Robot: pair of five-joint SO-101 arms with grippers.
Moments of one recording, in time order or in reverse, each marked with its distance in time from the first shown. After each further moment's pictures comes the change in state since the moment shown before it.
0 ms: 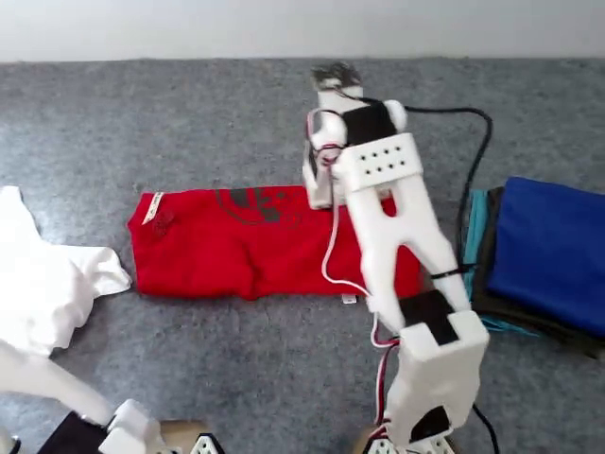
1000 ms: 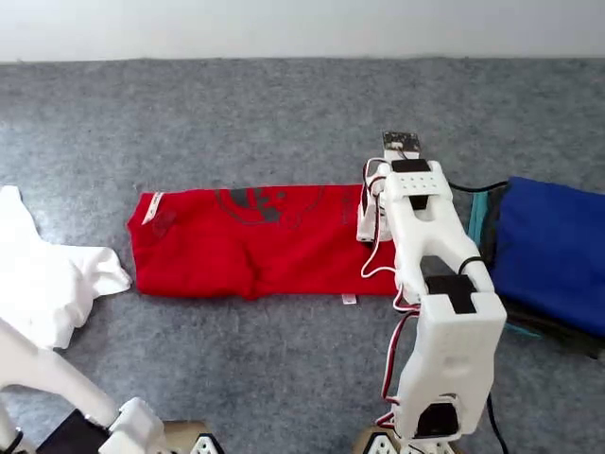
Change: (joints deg) left arm 5.5 -0.1 2.3 0.0 0.0; right arm 12.5 10.4 28.0 -30.8 -1.1
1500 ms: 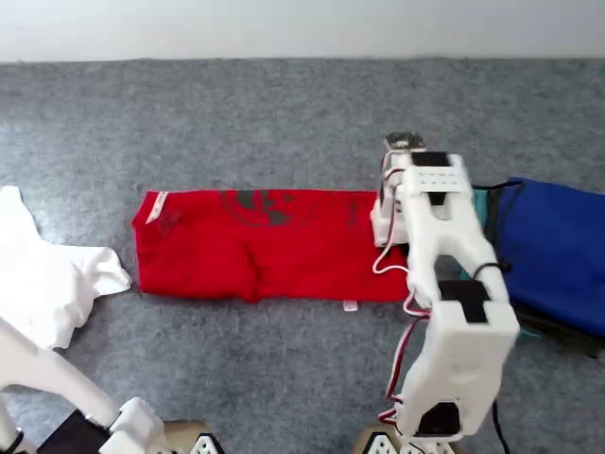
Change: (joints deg) left arm 0.1 0.0 0.0 0.0 0.0; right arm 4.8 -8.1 -0.4 9.7 16.1
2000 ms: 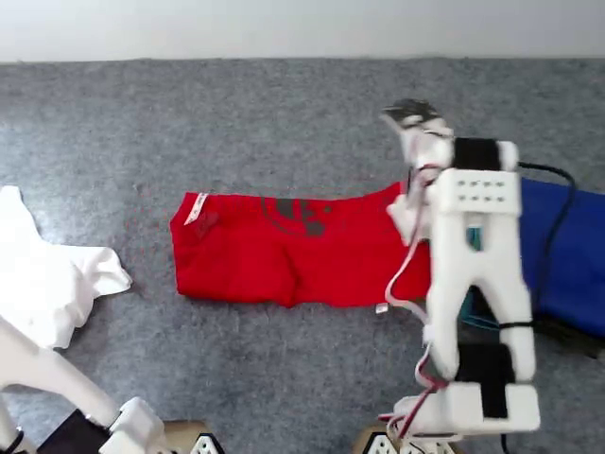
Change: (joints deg) left arm 0.3 0.0 0.0 0.0 0.8; right arm -3.6 -24.4 0.0 14.0 16.8
